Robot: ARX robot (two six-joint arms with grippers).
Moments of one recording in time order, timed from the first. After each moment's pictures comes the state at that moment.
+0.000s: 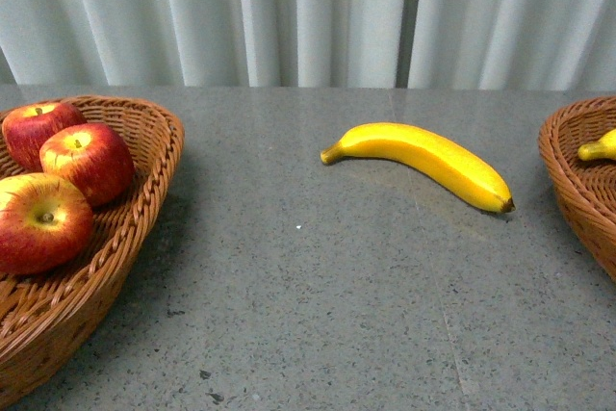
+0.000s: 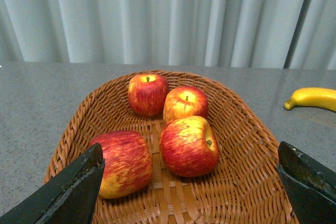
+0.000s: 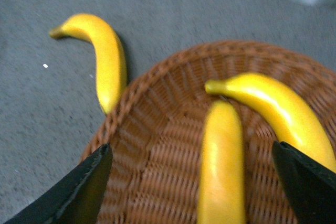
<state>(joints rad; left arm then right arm) 0.00 0.01 0.02 0.00 0.00 -0.01 -0.22 1.39 0.85 -0.10 -0.52 -0.34</state>
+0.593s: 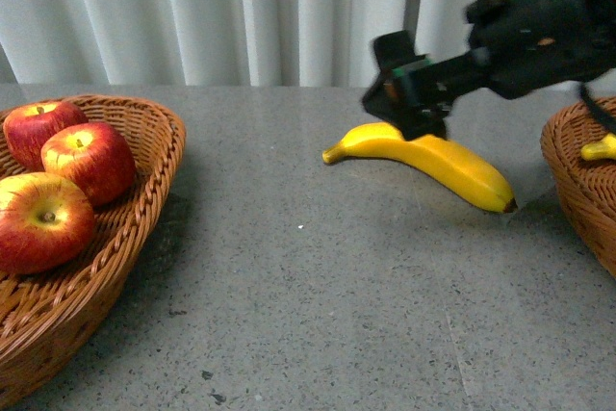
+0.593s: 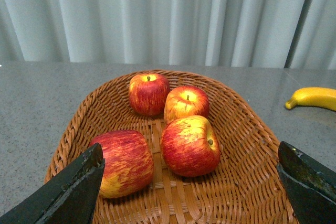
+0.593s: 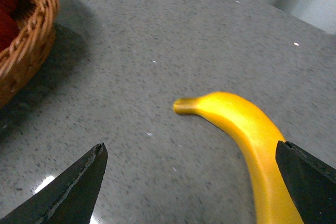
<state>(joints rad) 0.00 0.01 0.02 0.00 0.00 -0.01 0.34 1.80 1.17 0.07 -0.25 -0.19</state>
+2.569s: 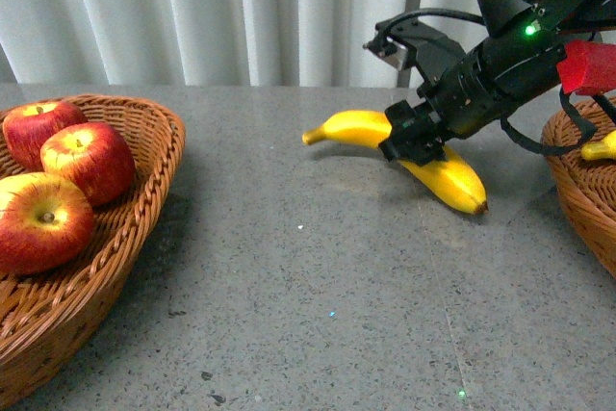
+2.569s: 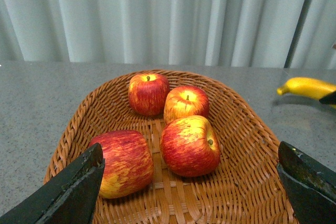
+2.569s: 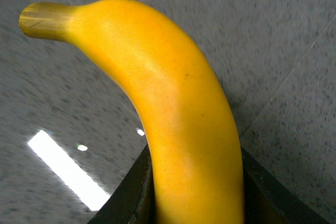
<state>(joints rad) 0.00 0.01 0.02 0.00 0.00 -0.01 0.27 2.19 1.60 -0.20 -0.27 -0.36</state>
